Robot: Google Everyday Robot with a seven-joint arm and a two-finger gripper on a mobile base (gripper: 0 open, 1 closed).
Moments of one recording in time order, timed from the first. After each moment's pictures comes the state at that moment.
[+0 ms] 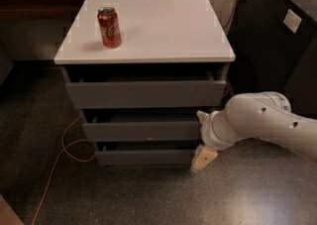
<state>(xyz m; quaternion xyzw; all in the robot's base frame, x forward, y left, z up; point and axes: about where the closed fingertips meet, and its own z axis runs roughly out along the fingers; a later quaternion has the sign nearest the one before) 0.505 -0.138 0.667 -0.62 0.75 0.01 0.24</state>
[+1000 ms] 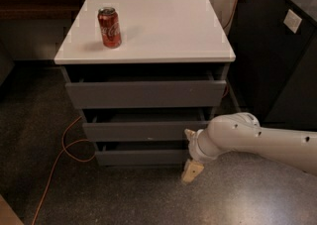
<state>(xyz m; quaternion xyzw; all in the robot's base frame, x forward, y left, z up) 0.512 -0.114 0.565 -0.64 0.74 0.05 0.22</state>
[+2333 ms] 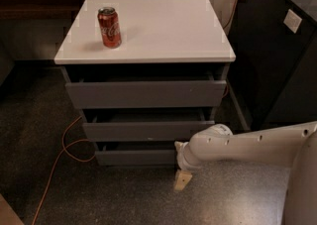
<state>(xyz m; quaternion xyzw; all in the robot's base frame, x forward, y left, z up) 0.521 -0.091 0.471 -0.66 0.73 0.04 0.19</state>
